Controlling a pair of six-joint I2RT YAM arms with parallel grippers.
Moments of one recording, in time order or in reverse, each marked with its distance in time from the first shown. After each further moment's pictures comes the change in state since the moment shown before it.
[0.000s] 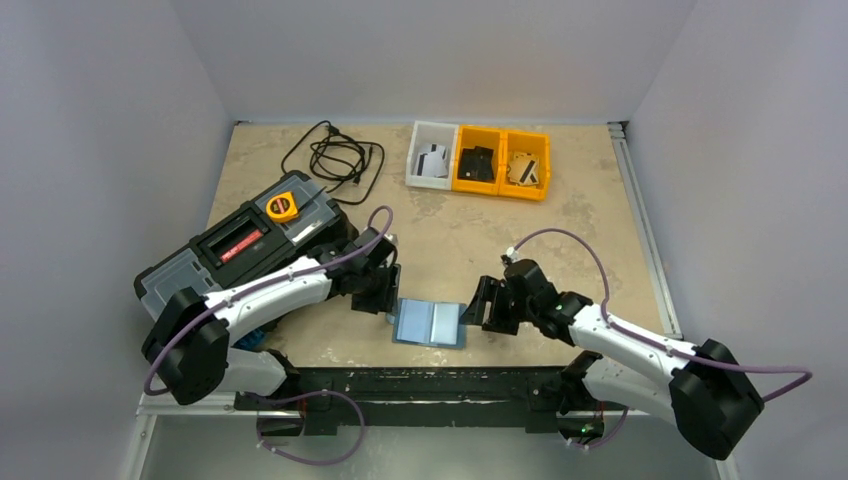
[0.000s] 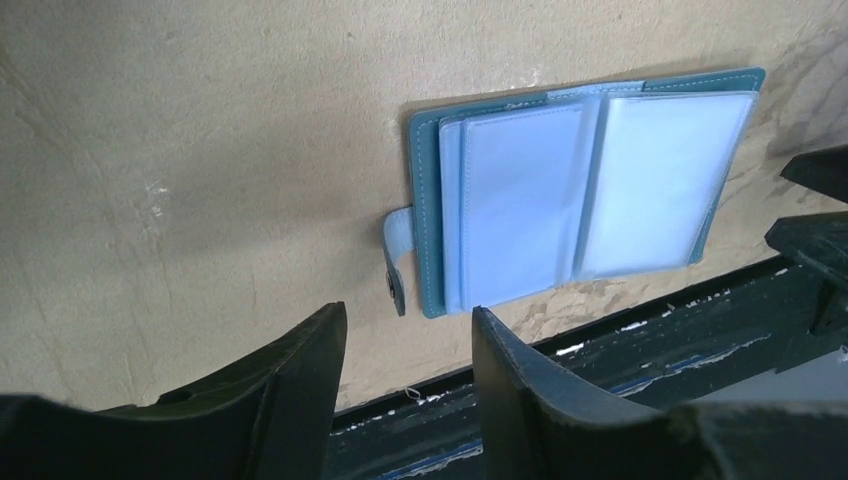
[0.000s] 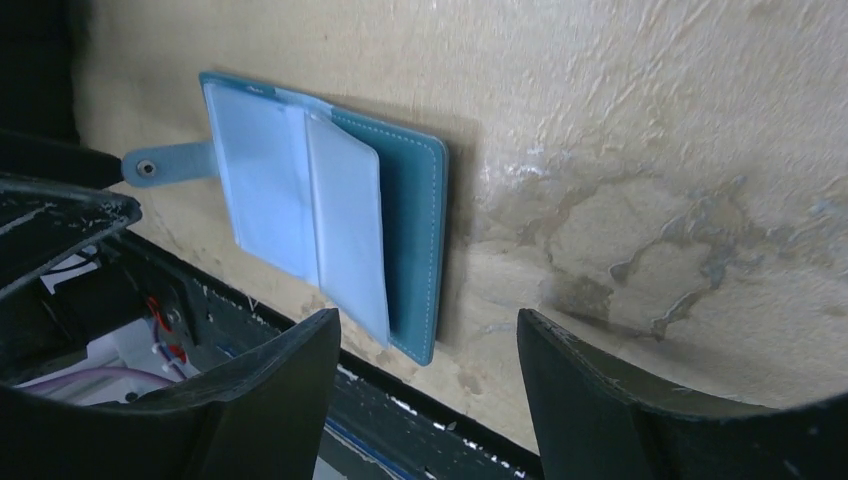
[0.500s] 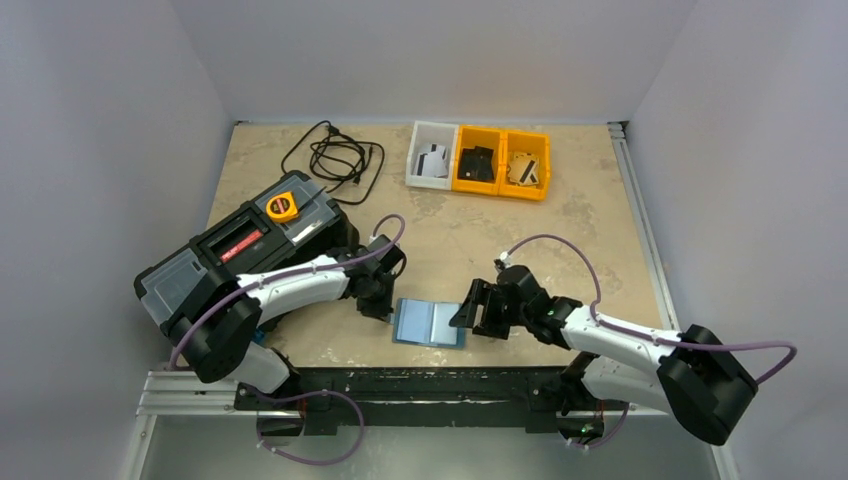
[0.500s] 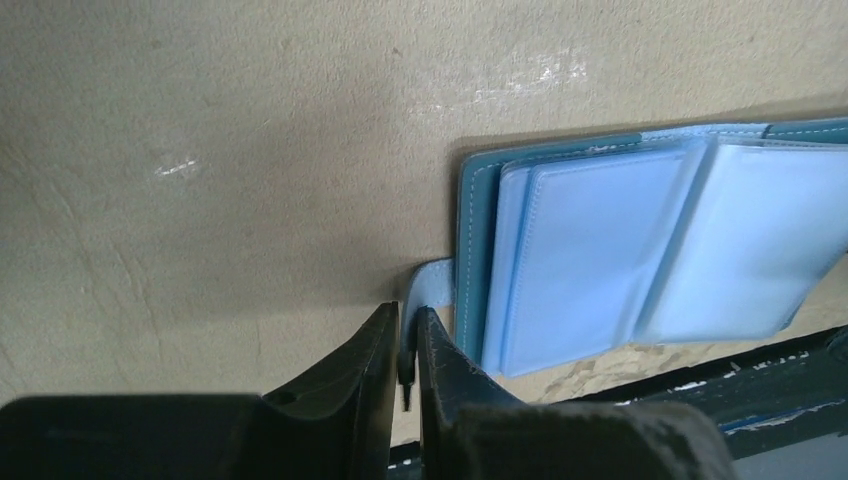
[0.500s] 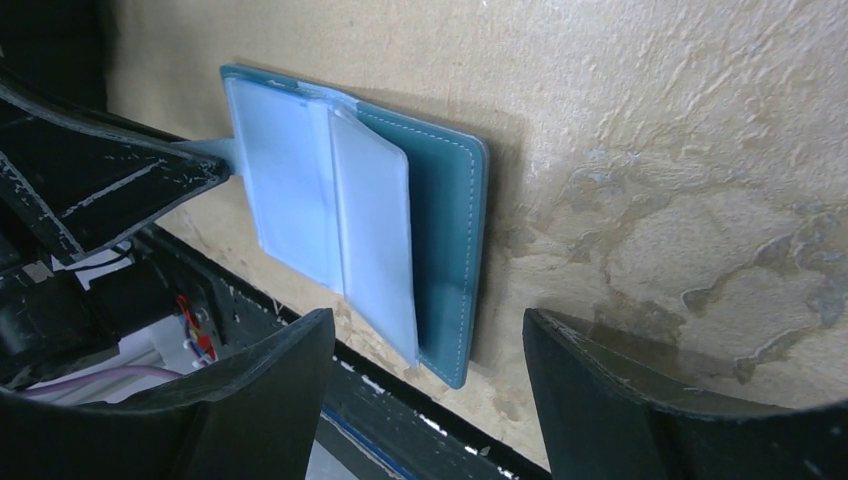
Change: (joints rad) left arm -0.016 0.143 -0.033 0.082 -0.040 -0.027; right arm 0.080 0.047 -0.069 0.174 -0.004 0.115
